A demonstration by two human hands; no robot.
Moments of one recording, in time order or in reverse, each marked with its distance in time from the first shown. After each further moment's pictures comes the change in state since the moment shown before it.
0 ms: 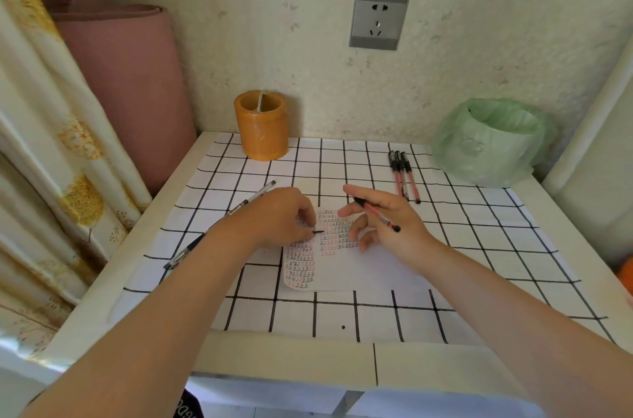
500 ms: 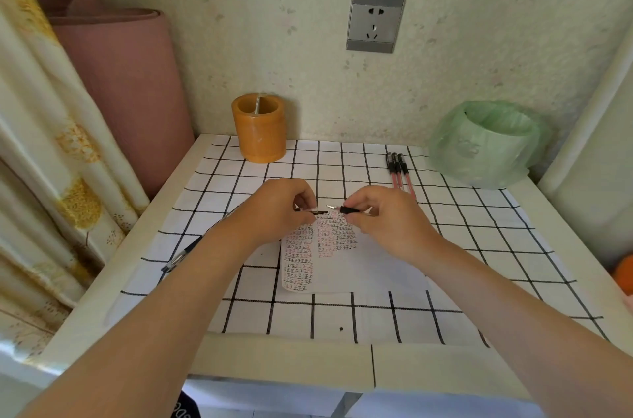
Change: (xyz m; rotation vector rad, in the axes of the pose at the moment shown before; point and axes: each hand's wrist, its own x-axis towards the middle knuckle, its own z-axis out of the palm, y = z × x) left_hand 0.001 0.002 -0.002 -0.213 0.173 -0.014; right_hand 0.005 -0.007 -0.007 -0.816 0.108 -0.177
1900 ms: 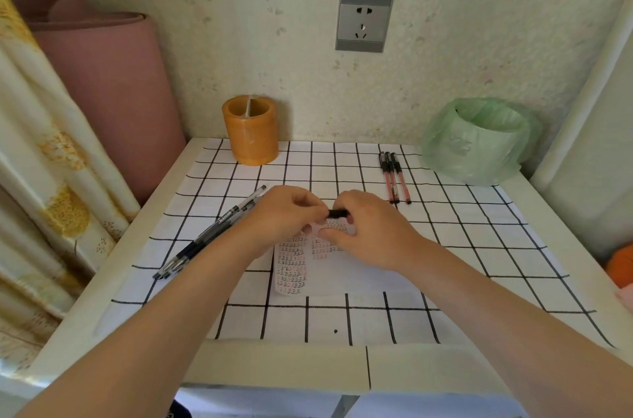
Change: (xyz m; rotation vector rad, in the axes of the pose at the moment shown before) left_hand -0.004 0.030 0.011 -0.504 -0.053 -0.285; right_hand -0.003 -0.003 0.009 -0.418 -0.067 -0.232
